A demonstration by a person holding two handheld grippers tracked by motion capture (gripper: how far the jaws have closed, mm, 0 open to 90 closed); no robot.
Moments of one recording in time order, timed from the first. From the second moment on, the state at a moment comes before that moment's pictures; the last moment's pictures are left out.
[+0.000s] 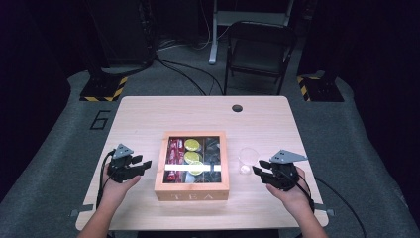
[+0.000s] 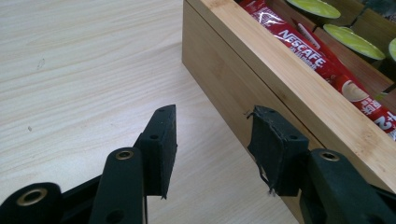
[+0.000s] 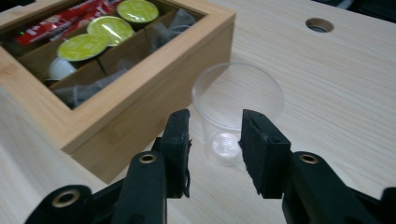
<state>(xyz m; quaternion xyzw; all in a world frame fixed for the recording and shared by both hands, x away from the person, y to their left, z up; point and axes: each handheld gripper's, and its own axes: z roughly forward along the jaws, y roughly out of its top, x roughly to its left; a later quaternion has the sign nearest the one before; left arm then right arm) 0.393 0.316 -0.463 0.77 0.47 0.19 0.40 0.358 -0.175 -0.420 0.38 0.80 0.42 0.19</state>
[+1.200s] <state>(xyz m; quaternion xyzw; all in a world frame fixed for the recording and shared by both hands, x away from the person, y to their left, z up) 0.393 0.317 -0.464 0.77 0.46 0.19 0.39 0.315 -0.116 -0.452 0.27 0.87 0.41 0.10</state>
